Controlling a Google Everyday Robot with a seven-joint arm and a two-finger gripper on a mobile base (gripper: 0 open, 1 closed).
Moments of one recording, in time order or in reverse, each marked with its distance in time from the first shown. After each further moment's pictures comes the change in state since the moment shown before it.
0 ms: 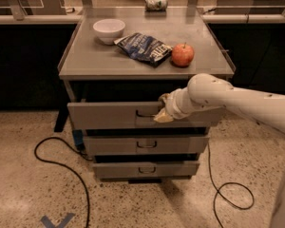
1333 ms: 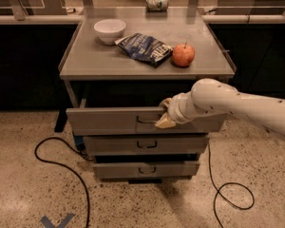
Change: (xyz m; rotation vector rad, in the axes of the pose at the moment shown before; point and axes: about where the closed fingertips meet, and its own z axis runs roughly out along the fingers) arm 0.002 0.018 -0.015 0.008 -0.001 -0.007
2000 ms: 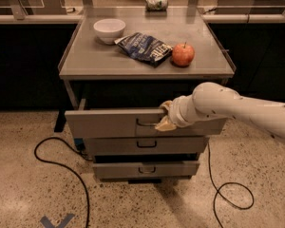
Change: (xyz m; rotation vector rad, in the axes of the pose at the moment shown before) arm 0.002 0.011 -0.005 0.005 -0.002 -0.002
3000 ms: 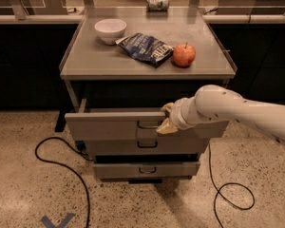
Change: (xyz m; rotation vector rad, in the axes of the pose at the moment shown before) arm -0.001 0.008 -0.010 0.006 -0.002 -0.001
